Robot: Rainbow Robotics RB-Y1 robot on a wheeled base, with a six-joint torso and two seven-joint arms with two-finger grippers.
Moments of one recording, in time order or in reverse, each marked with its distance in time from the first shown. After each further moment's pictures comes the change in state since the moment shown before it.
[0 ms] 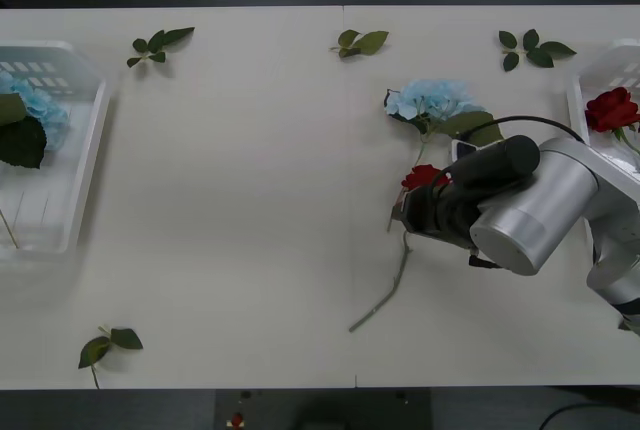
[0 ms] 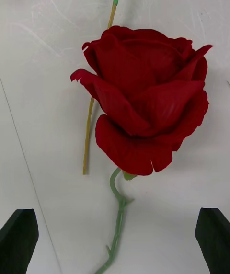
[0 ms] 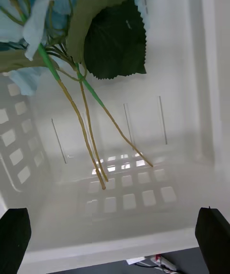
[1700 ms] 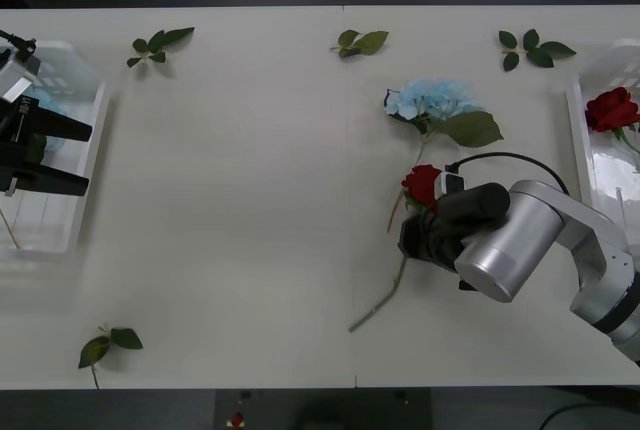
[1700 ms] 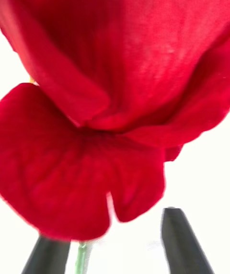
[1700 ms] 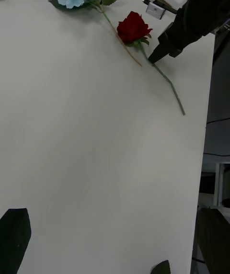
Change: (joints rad) right arm -0.001 0.000 0.145 0.195 0.054 -0.208 0.004; left arm 0.000 -0.134 -0.095 -0.209 0.691 0.038 -0.682
